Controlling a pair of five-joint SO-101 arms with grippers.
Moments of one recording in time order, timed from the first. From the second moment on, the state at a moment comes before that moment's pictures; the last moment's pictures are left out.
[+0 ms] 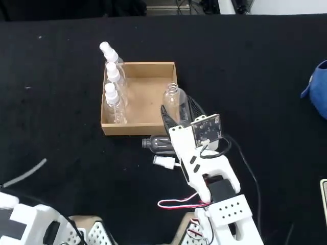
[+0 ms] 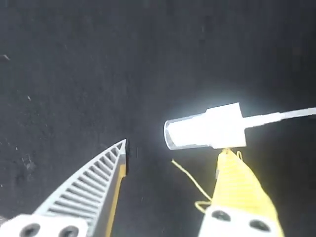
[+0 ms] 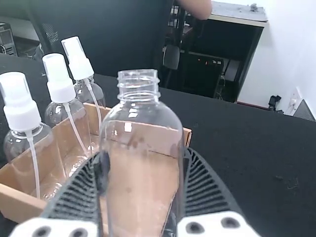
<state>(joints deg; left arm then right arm) -81.1 -9.3 37.5 44.5 -67.5 -16.9 -79.6 90.5 9.7 5.0</state>
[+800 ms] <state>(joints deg) -75.1 -9.3 27.2 62.6 -24.0 -16.9 -79.6 90.5 9.7 5.0</state>
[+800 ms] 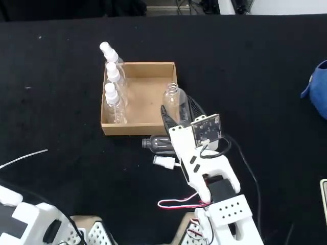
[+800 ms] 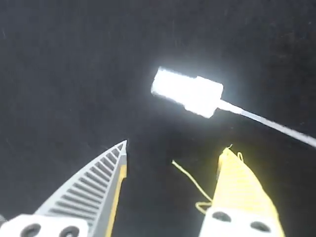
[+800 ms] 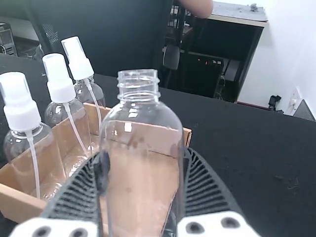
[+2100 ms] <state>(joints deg) -73.4 16.1 9.8 64.6 25.3 -16.9 -79.6 90.5 9.7 5.0</state>
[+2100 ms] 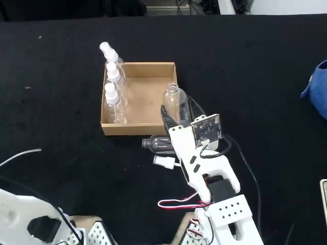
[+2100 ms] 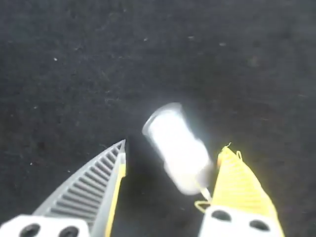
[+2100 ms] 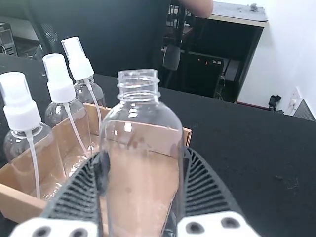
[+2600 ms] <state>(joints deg) -68.0 20.0 -3.8 85.1 23.6 -16.9 -79.6 90.5 9.7 5.0</state>
